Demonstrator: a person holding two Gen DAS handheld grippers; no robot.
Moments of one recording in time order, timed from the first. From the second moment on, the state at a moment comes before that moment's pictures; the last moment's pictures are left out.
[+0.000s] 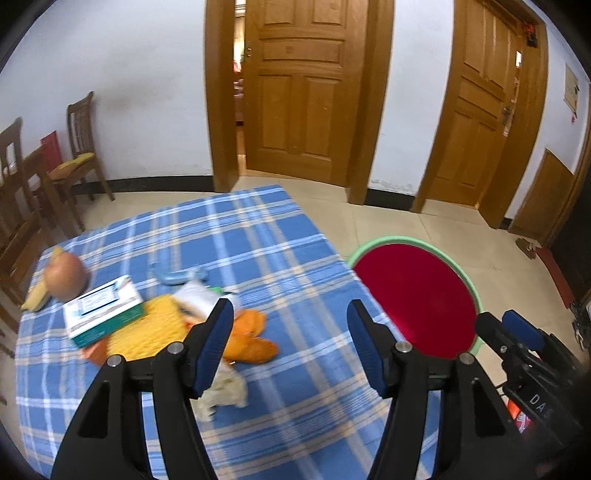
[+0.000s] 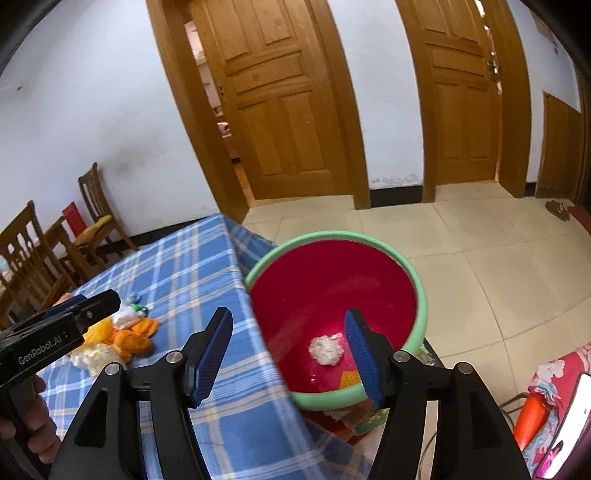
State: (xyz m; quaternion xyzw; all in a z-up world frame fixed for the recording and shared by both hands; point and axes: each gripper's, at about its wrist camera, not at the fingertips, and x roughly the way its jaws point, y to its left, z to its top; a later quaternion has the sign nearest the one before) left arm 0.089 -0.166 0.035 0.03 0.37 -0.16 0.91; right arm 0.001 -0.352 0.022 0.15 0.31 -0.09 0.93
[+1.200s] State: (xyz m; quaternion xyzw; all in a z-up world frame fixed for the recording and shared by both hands) left arm 0.098 0.010 -0.003 -0.04 0.40 0.00 0.91; right arm 0.036 -0.240 0.011 0.10 0.34 0.00 0.93
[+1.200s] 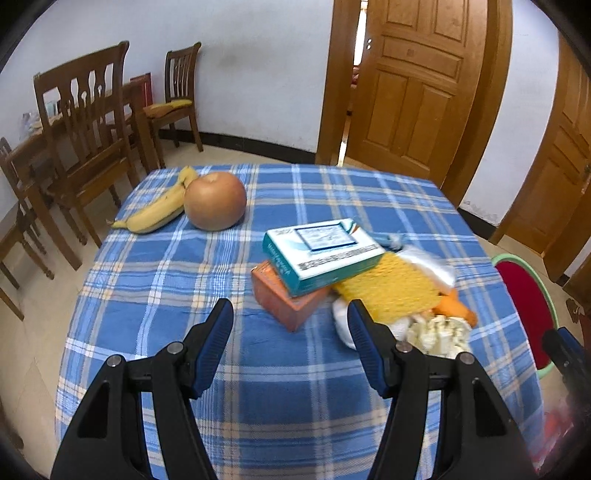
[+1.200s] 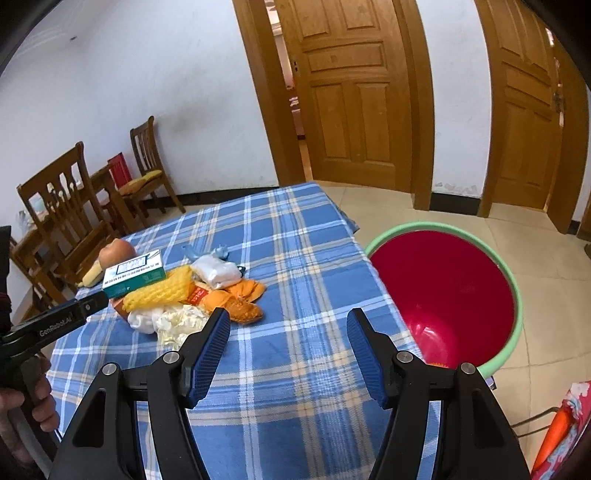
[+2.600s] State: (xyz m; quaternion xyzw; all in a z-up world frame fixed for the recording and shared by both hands) left arm 0.150 0.016 -0.010 -0.11 0.39 -0.06 0.91; right arm 0.077 -0.227 -0.014 0.09 0.38 0.00 0.92
